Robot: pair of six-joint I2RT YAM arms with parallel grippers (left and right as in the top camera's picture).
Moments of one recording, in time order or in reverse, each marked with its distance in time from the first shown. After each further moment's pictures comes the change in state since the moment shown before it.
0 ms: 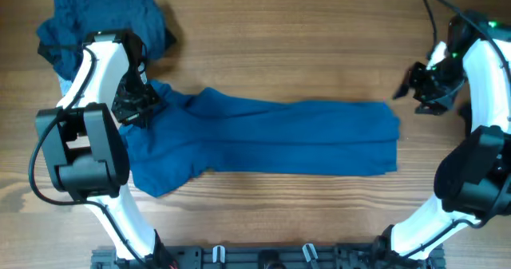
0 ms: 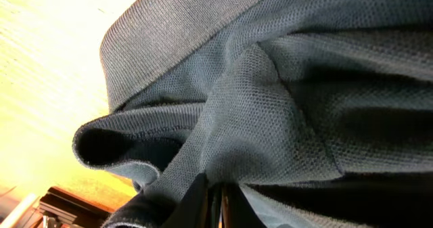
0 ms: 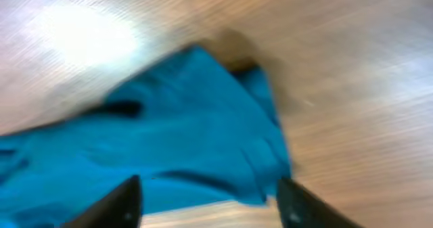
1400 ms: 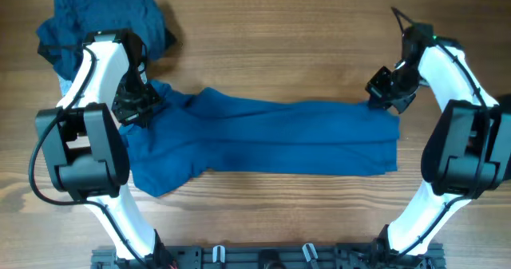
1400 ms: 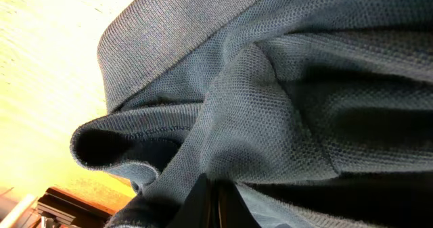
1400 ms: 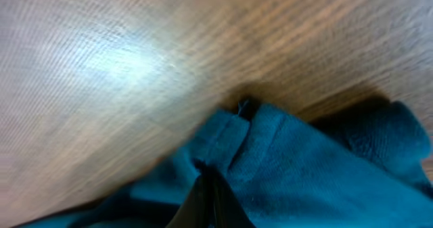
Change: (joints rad) left arm 0.000 0.000 0.000 0.000 0.005 0.000; right arm 0.126 0.119 -0.138 0.275 -0.037 0.397
